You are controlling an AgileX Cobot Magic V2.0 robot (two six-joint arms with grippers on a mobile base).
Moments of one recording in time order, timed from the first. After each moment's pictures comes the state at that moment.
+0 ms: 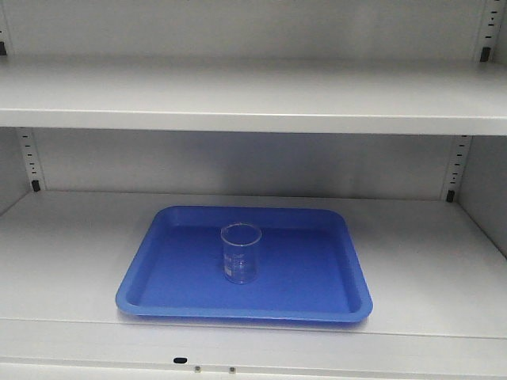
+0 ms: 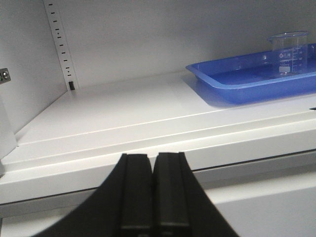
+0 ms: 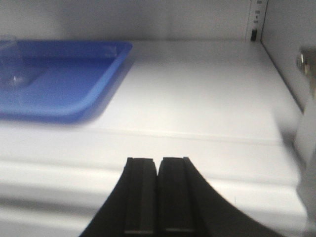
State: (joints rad) left arm -0.13 -0.01 0.03 0.05 0.01 0.09; right arm 0.14 0.46 -0.26 -0.04 0.12 0.03
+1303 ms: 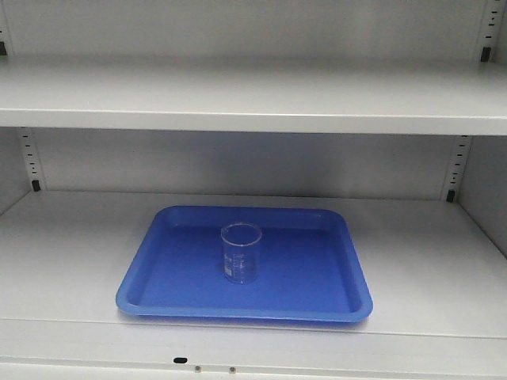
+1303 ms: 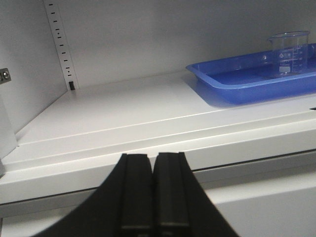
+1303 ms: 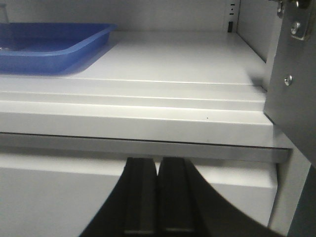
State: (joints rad) left arm -0.13 -0.01 0.03 0.05 0.01 0.09; right arm 0.09 -0.01 0.03 -0.07 0.19 0.02
